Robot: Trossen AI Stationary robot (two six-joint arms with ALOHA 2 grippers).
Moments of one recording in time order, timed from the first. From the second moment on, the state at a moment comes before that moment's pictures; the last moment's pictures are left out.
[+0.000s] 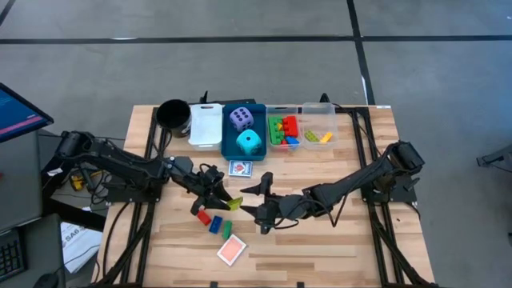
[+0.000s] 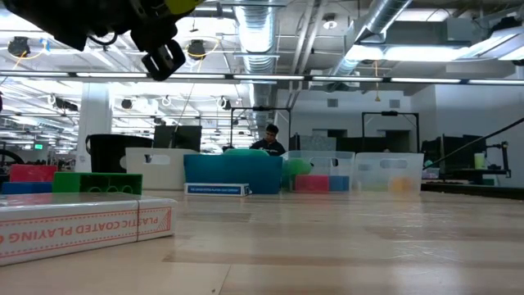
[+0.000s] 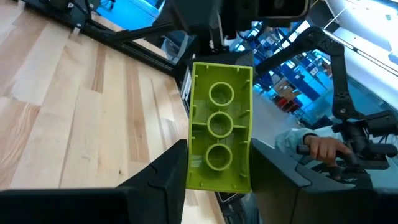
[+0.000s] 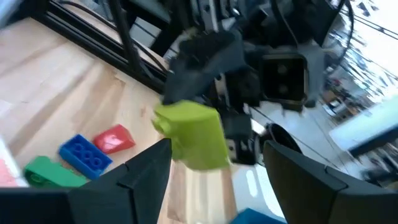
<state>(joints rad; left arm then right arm) -0.16 1.16 0.46 0.56 0.32 -0.59 0.41 1.76 1.22 0.25 0.58 -0.51</state>
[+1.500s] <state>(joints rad) -0.15 1.22 0.51 0.64 0.33 -0.61 0.40 1.76 1.22 0.26 0.44 -0.51</state>
